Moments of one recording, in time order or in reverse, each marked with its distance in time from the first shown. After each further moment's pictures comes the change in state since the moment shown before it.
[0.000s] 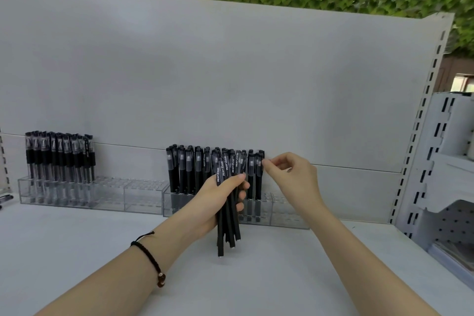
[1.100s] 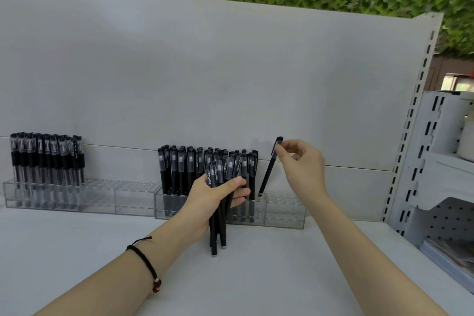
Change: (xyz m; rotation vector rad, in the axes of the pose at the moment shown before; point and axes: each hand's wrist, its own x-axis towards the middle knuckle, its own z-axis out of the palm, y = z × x) left_hand 0.005 -0.008 0.001 -0.128 0.085 0.085; right_hand 0.022 0.003 -0.012 0.188 0.158 -0.078
